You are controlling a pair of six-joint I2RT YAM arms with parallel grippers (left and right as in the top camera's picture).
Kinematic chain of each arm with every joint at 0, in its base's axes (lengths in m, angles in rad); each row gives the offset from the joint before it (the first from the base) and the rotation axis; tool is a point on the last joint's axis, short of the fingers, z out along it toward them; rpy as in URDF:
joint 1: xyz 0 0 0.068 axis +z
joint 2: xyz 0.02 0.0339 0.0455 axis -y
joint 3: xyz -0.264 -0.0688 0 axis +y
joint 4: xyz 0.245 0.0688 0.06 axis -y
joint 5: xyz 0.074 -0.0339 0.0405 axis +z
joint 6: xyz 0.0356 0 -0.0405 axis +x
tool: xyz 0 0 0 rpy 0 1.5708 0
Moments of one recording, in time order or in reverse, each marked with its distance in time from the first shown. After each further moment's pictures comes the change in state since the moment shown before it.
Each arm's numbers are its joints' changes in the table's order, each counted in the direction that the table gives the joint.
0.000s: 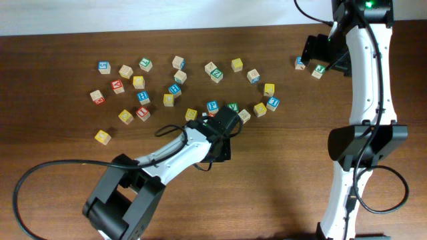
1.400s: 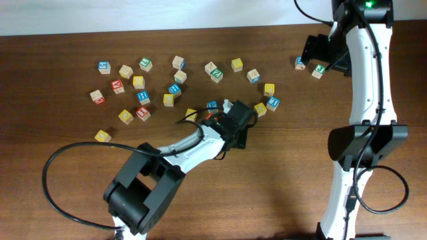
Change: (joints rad) left arm -0.047 -0.136 -0.082 0.304 0.083 0.162; right arm 0.000 0.000 0.000 0.000 0.000 0.000
